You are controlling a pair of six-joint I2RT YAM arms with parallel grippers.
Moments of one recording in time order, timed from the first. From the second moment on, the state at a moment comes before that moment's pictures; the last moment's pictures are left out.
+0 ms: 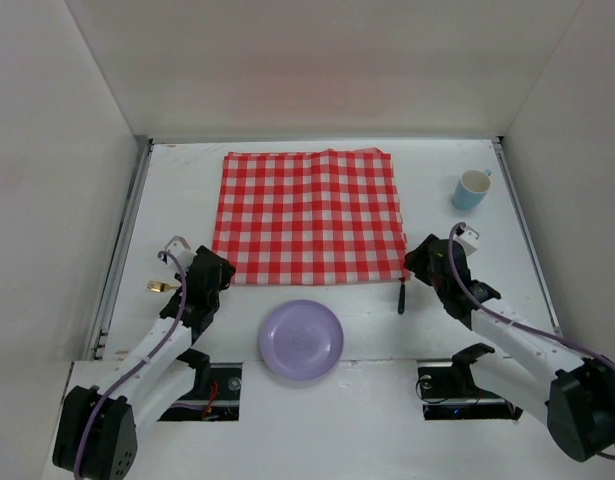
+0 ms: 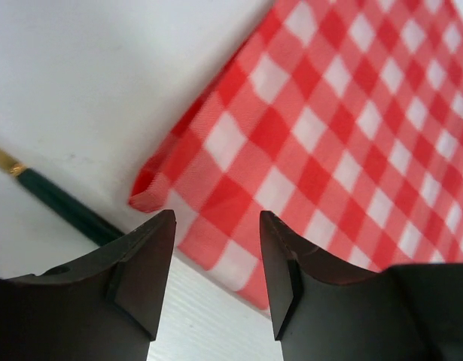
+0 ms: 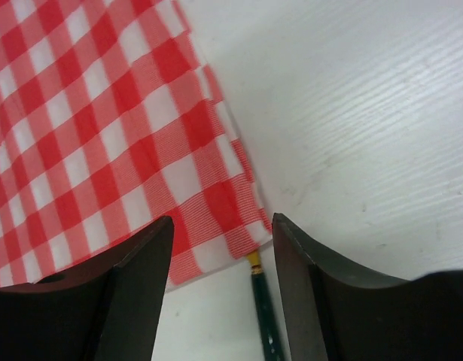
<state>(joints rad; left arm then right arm) -0.32 0.81 0.27 -0.10 -0.48 -0.95 0.39 0.95 0.40 -0.08 0.35 0.86</state>
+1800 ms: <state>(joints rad) -0.37 1.09 0.42 0.23 -0.46 -0.91 0.61 1.69 1.15 0.01 0.01 0.64</state>
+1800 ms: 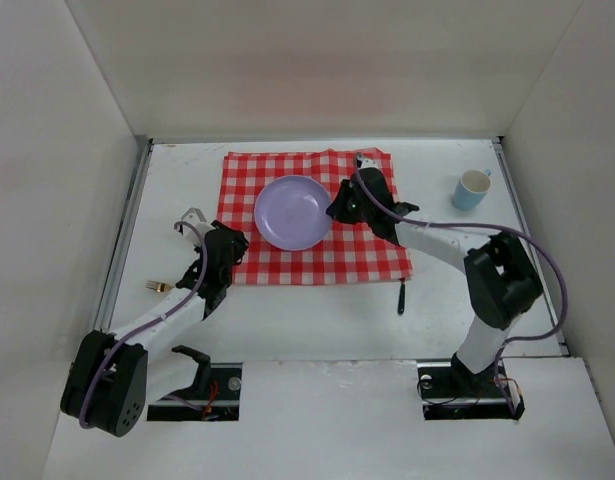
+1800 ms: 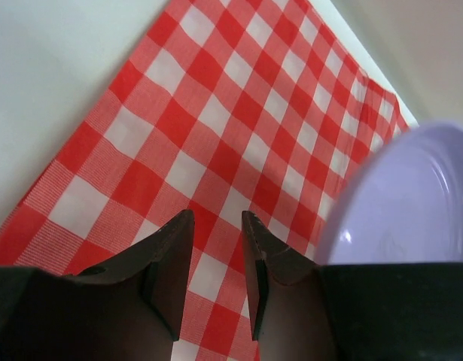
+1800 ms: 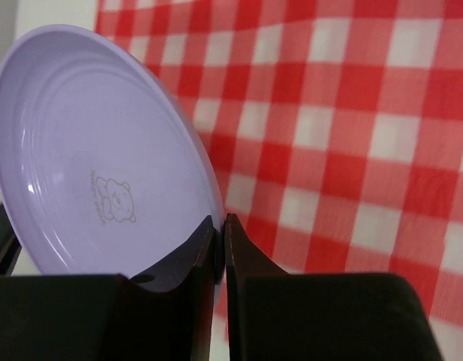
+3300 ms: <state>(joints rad) -1.17 1.74 1.05 0.10 -0.49 -0.69 0.31 0.96 0.89 -0.03 0.30 0.69</state>
